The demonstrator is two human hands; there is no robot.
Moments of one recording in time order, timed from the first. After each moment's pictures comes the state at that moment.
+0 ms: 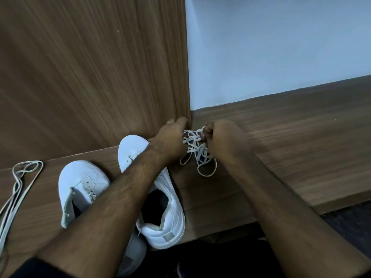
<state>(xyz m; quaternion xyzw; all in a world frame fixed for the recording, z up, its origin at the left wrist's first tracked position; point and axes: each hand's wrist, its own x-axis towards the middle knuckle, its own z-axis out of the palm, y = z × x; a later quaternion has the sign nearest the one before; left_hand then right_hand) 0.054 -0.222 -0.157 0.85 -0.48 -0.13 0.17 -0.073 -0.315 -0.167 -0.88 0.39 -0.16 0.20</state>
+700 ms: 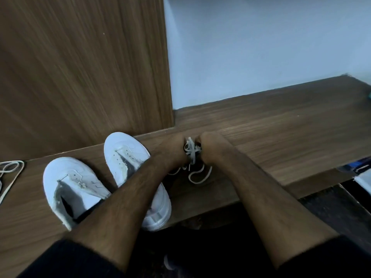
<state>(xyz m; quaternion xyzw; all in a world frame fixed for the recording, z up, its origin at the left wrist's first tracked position) 0.005 -0.248 -0.216 0.98 -0.07 0.01 0.20 -0.104 -0.305 -0.162 -0.91 0.37 0.04 0.17</state>
